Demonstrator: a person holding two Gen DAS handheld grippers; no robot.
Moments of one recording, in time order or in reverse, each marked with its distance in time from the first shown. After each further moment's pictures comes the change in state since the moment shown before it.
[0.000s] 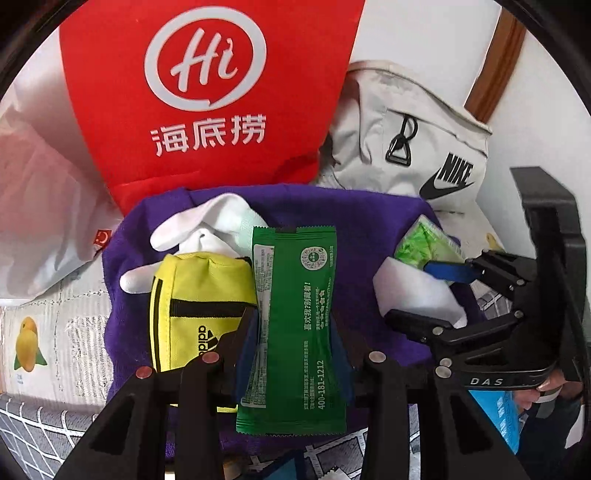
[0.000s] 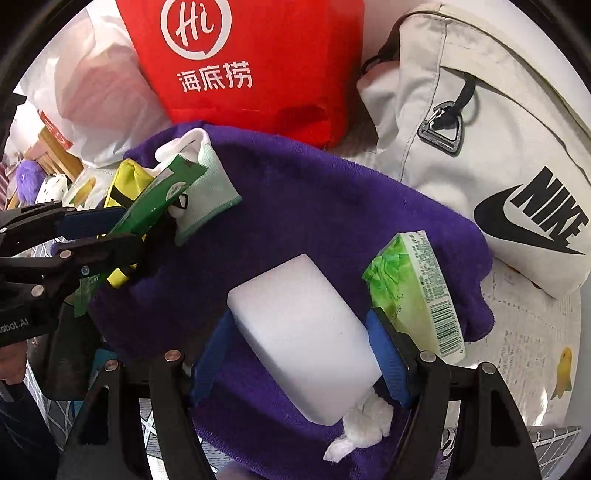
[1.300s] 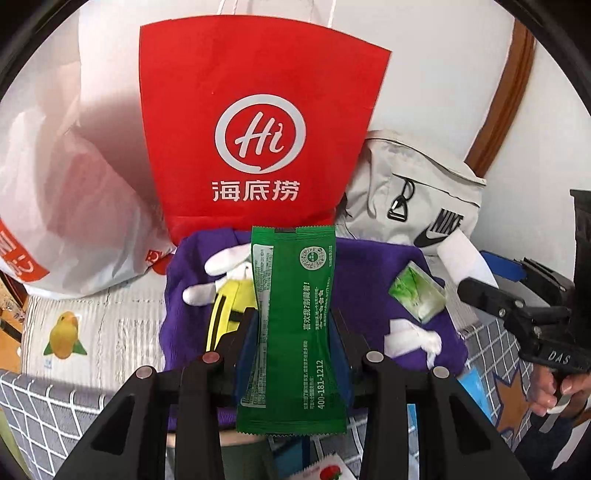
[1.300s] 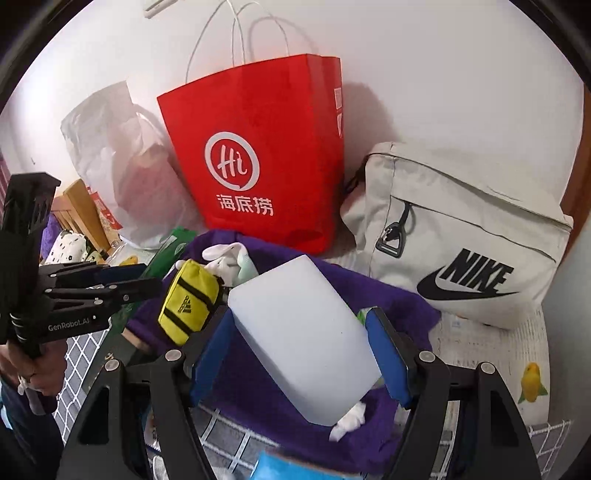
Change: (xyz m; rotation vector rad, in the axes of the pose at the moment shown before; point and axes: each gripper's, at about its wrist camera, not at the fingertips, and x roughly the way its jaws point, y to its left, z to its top) left arm -0.071 0.020 0.001 -0.087 -0.147 0.017; right arm -0.114 -0.001 -0.001 0.048 -0.317 0.017
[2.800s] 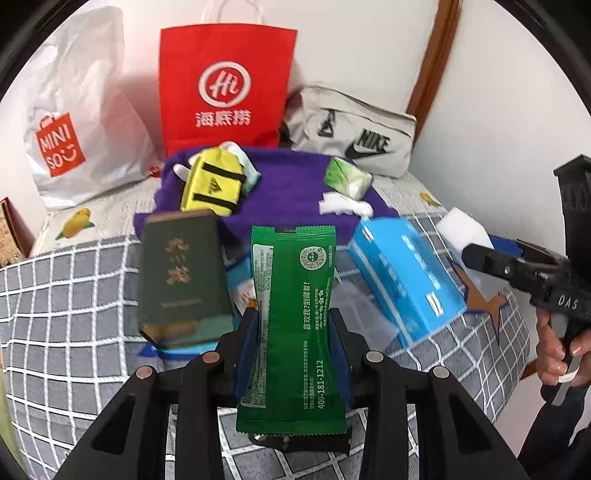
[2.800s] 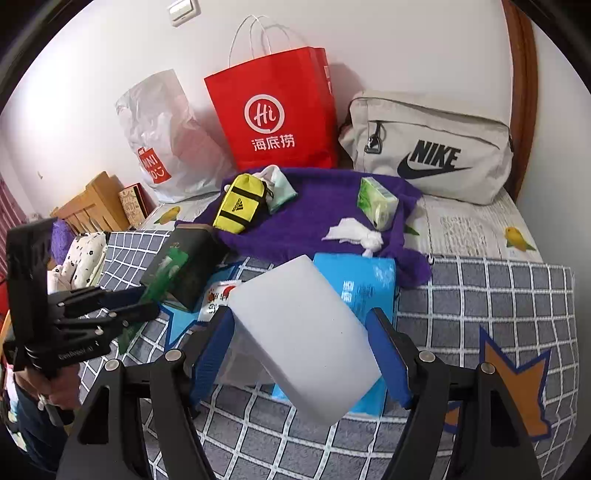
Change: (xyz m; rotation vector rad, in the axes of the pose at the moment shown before) left arm -0.104 -0.036 -0.174 0.067 -0.004 -0.049; right arm -0.124 0.044 -0.157 0.110 0.005 0.009
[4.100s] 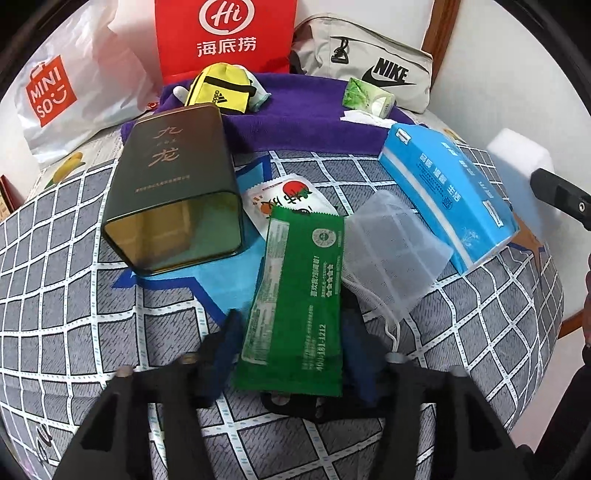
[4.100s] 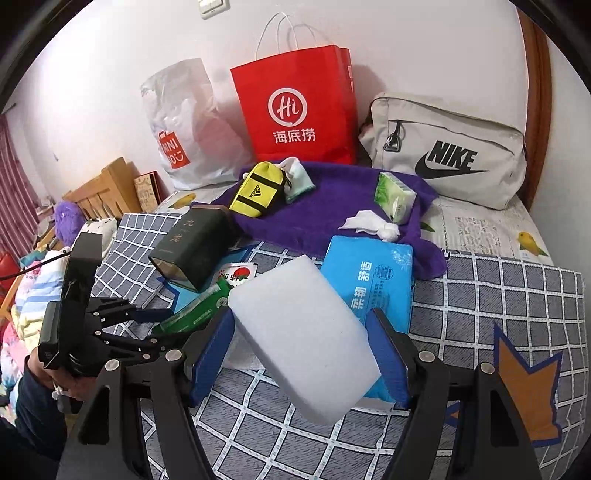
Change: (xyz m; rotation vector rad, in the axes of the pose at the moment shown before) left arm 0.055 0.008 -0.063 0.047 0.166 0.051; right arm 0.004 0.006 -0.033 -0.064 -0.027 0.044
